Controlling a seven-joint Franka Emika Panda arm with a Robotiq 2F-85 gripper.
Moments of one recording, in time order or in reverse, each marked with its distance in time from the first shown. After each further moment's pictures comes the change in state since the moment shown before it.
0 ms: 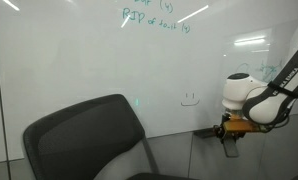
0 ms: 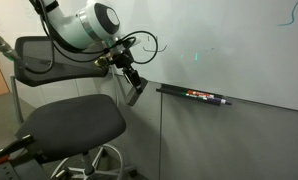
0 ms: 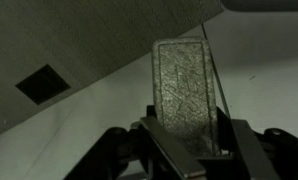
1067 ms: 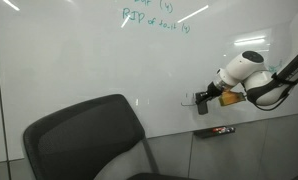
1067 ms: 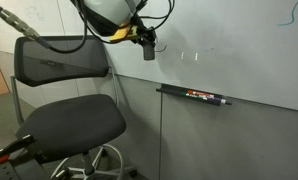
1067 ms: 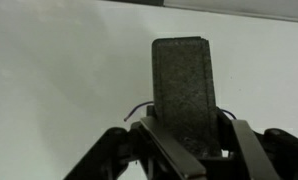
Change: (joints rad) arm 0.015 0.029 -0.140 0.269 -0.573 0.526 -0.010
